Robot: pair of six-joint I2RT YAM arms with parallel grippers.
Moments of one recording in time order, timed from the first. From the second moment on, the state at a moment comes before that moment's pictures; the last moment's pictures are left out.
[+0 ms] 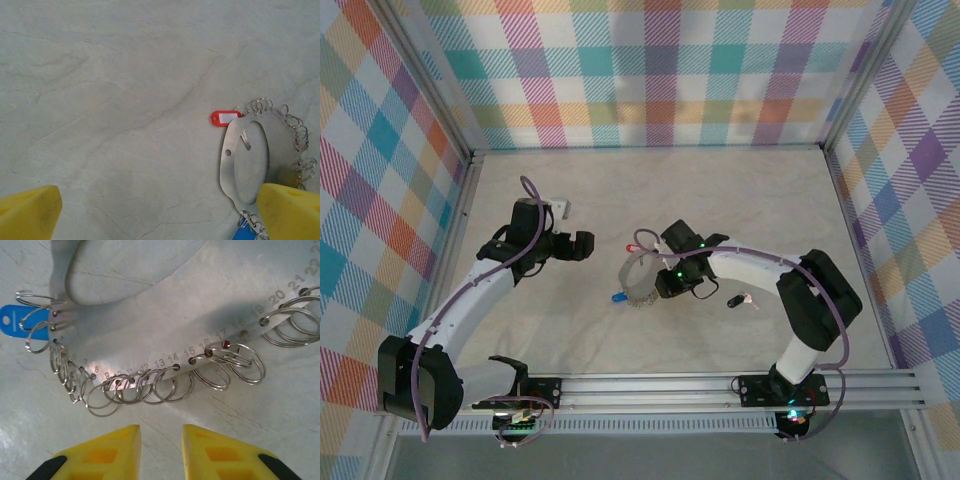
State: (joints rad) left arm -0.28 1.19 0.89 -0.47 0.12 -0.14; right arm 0.74 1.69 1.02 -0.57 -0.23 0.23
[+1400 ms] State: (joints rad) left arm -0.28 1.19 0.89 -0.47 0.12 -0.13; right arm 0.81 1.76 1.10 -0.60 0.02 0.23
